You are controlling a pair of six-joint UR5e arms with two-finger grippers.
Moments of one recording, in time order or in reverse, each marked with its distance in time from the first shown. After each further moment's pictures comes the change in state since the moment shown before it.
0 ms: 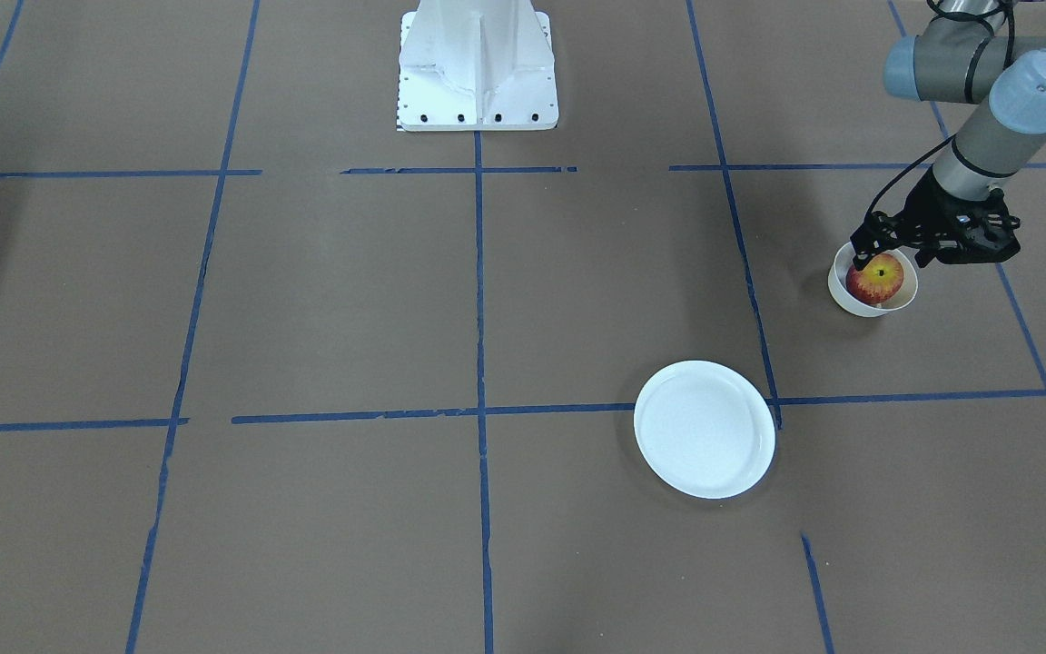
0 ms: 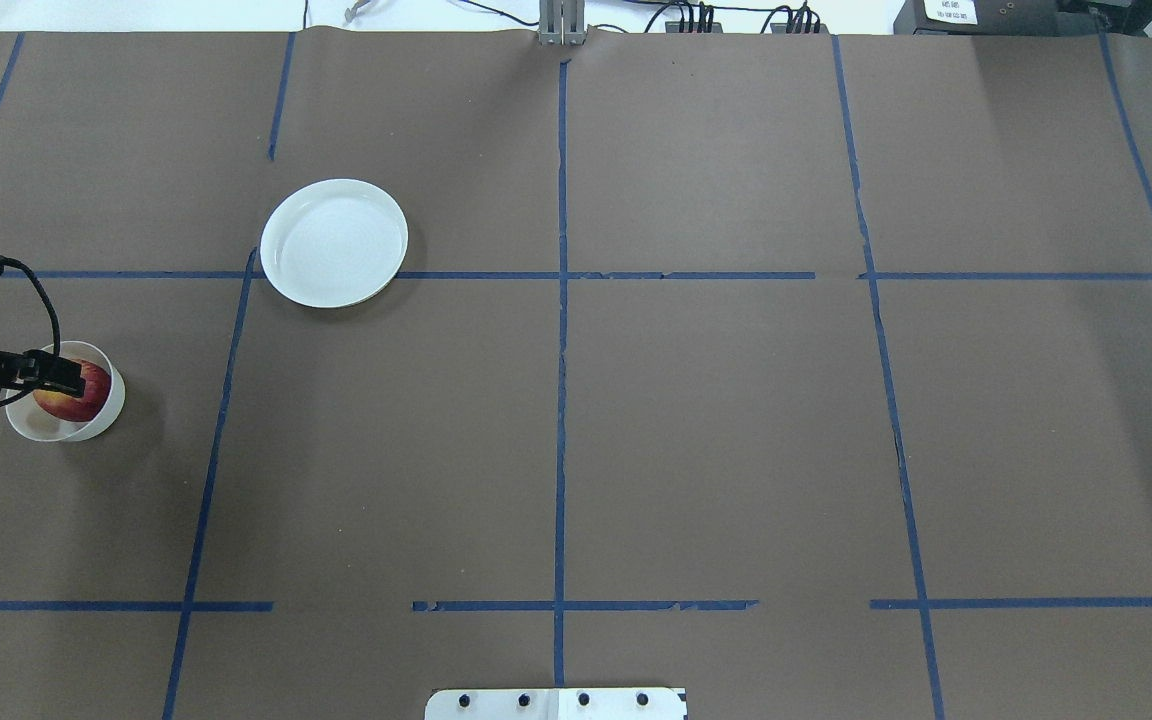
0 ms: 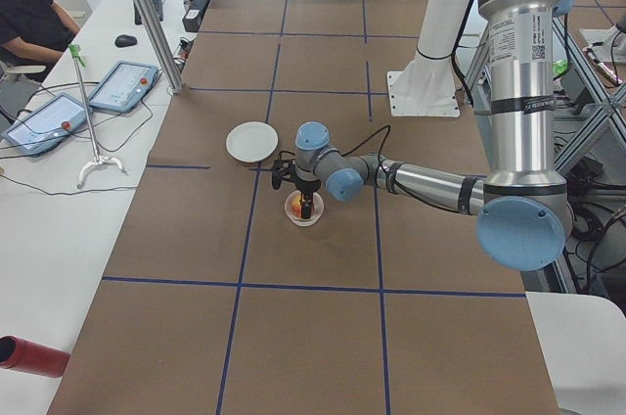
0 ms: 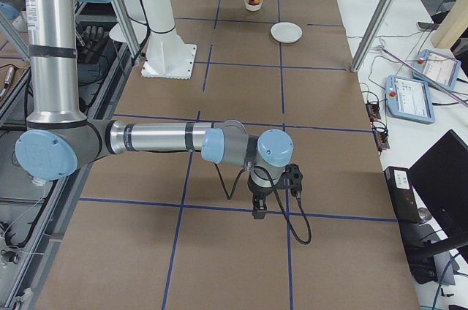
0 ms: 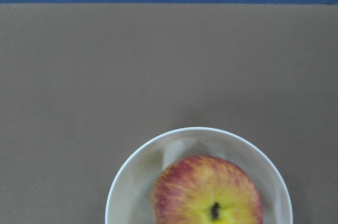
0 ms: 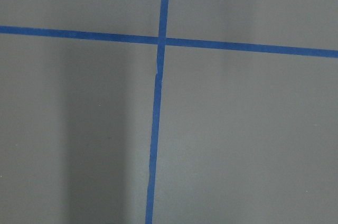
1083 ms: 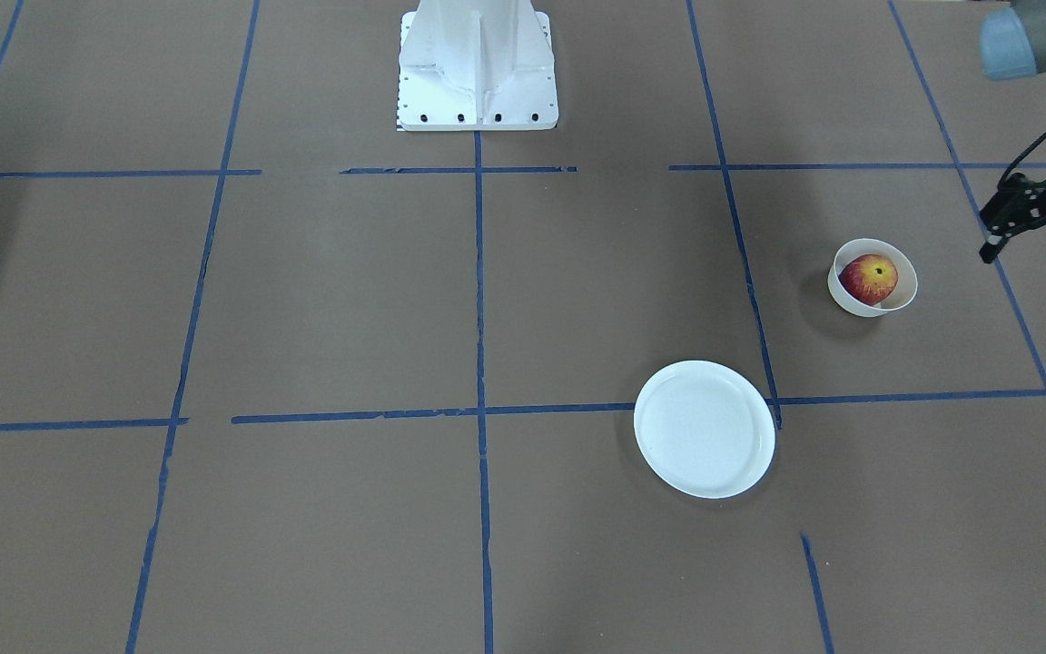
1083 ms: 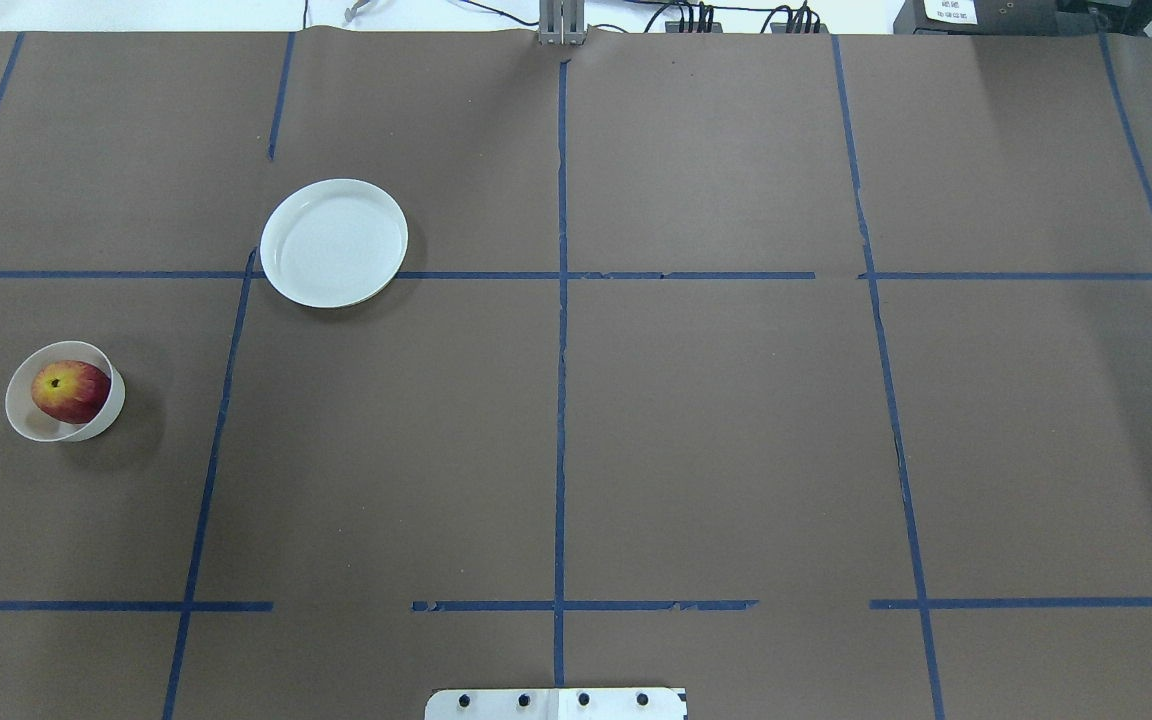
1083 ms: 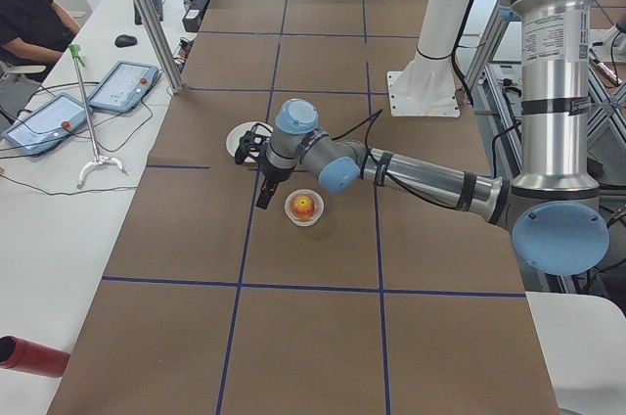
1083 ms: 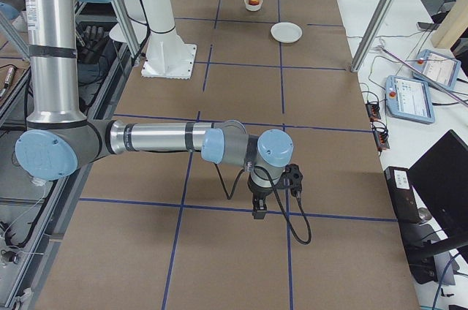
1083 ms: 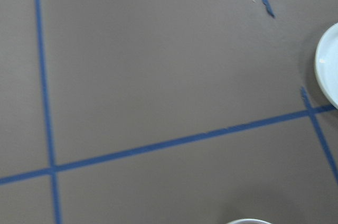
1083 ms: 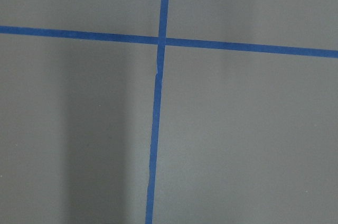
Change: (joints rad) left arm -0.393 -0.030 -0.072 0.079 -0.064 0.509; right arm 0.000 0.000 0.000 0.000 0.000 0.000
